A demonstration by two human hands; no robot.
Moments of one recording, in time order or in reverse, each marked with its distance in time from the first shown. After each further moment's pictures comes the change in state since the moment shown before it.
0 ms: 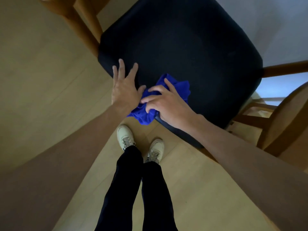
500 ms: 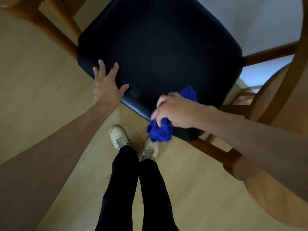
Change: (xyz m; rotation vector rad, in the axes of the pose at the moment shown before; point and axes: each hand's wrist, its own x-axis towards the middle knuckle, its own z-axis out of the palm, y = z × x) left_hand 0.001 0.005 -0.001 0.077 -0.002 -0.002; right_hand -0.054 0.021 -0.022 -0.016 -0.330 0.022
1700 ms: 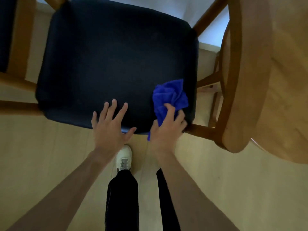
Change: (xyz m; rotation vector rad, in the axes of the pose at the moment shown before) left_hand -0.038 0.022 0.030 0.404 -0.105 0.611; right_hand 0.027 -0.067 0.091 0.880 1.086 1.492
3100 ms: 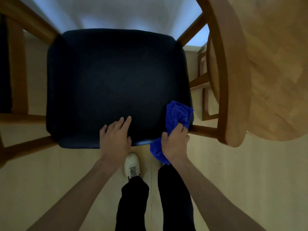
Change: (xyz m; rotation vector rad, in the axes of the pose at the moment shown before) left_hand 0.030 -0.020 -0.056 0.050 -0.227 0.158; right_hand -0.014 -0.041 -0.038 -0.066 -0.219 0.258
